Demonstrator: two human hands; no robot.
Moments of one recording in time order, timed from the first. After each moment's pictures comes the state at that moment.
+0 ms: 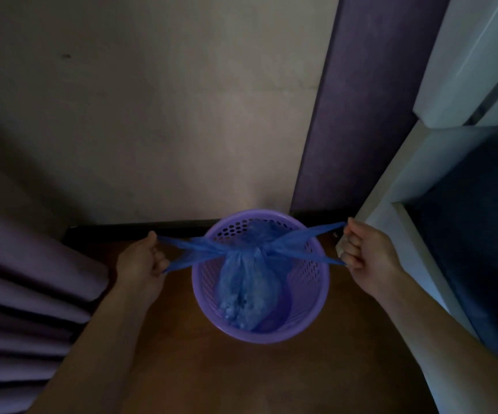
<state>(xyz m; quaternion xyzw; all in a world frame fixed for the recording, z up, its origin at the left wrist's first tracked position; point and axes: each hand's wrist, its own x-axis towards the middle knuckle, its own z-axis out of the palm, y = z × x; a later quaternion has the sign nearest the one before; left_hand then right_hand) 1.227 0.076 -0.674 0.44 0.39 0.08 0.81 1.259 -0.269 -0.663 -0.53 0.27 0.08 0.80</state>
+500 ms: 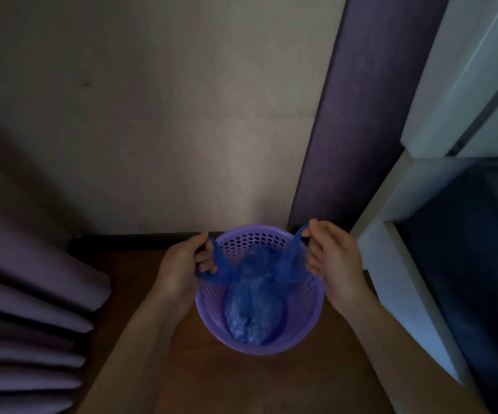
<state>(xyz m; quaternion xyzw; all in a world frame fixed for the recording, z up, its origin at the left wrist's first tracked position) 1.215 0.014 -0.616 0.56 0.24 -0.04 0.79 1.238 -0.209 -0.612 -0.63 0.09 0.03 0.77</state>
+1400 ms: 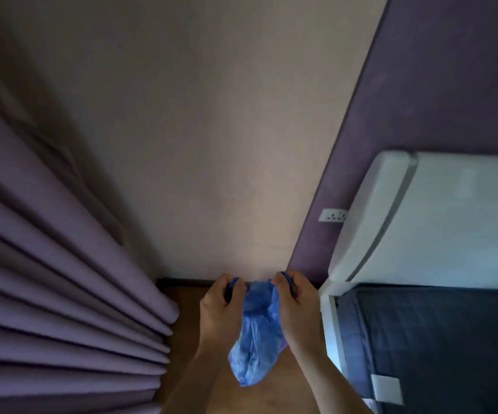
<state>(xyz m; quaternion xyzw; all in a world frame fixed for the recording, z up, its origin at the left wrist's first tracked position) 1.113 -0.008 -0.113 0.78 0.21 0.13 0.58 1.140 -0.138 -0.104 -0.76 0.06 -0.02 0.65</state>
